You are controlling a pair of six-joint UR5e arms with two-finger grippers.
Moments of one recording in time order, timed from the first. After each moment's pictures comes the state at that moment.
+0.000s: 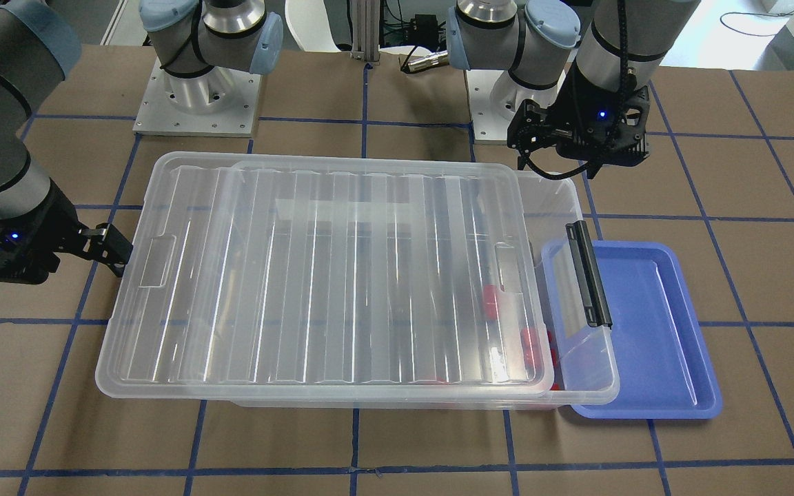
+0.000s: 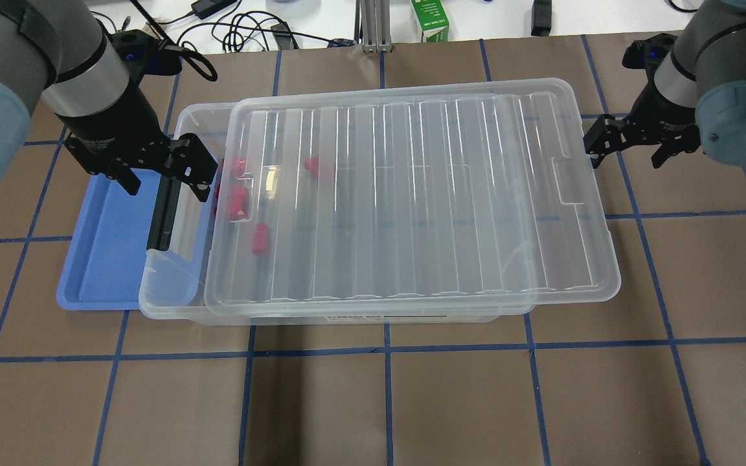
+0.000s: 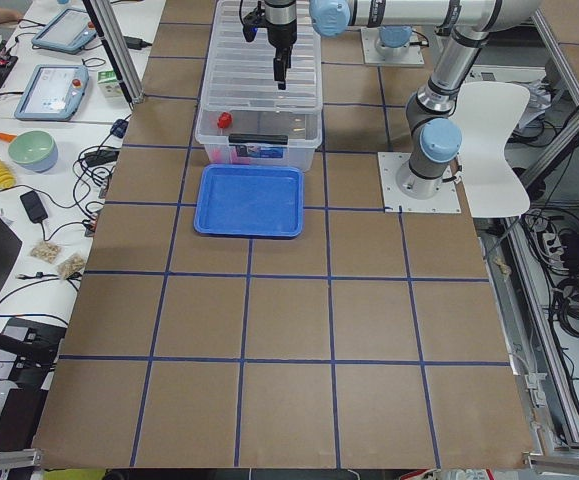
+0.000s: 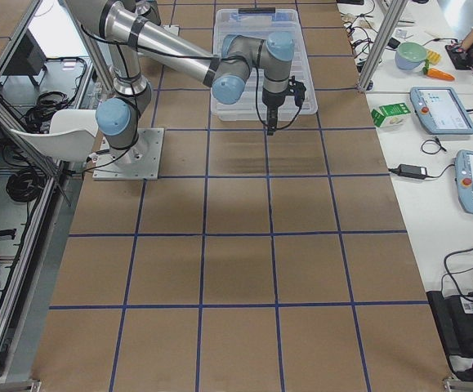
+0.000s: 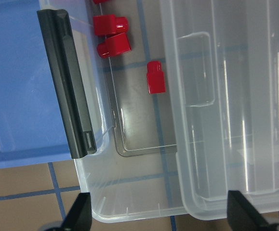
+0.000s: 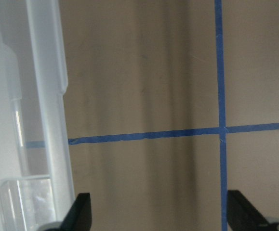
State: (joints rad) left arm -1.55 -1.53 -1.64 -1.61 1.59 0.17; right arm 1.36 -1.43 1.77 -1.95 -1.58 -0.15
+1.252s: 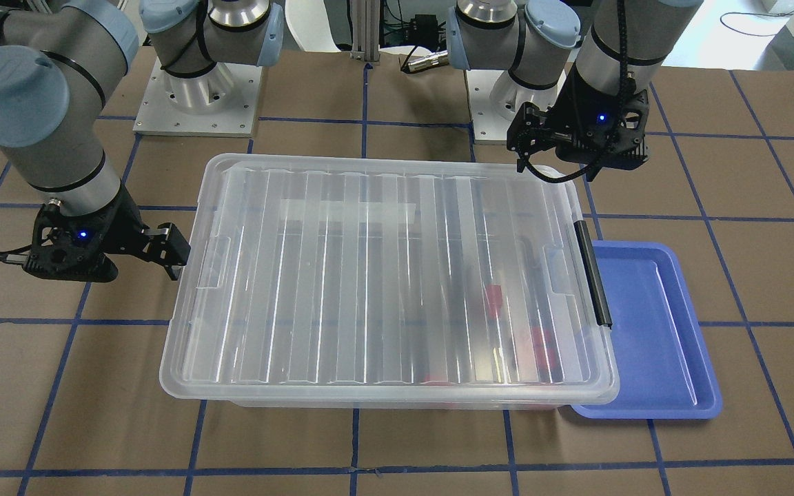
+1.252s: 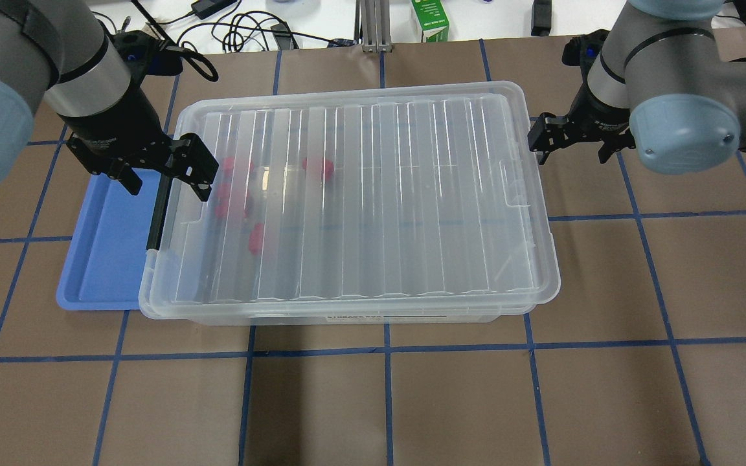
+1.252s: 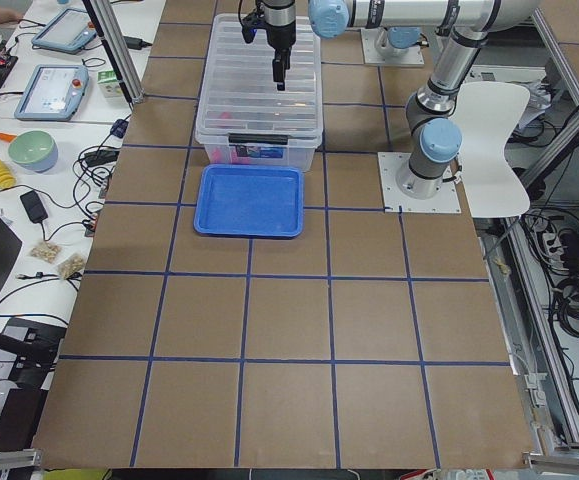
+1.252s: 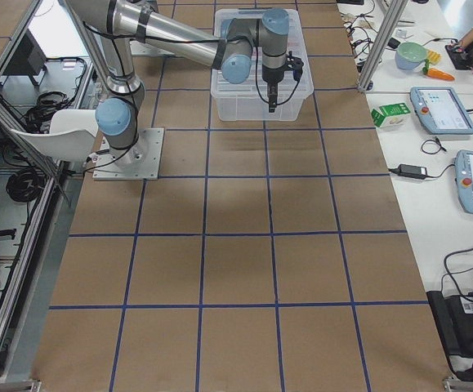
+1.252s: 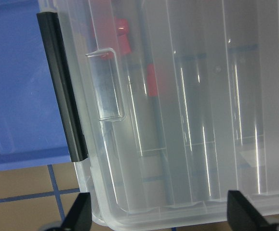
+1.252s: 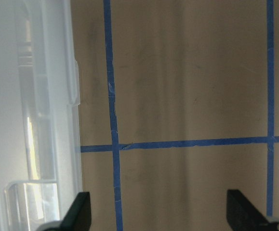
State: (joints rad) left arm -1.55 -1.53 -1.64 -1.60 1.59 0.17; right arm 1.48 -1.43 1.75 -1.98 -1.58 -0.06
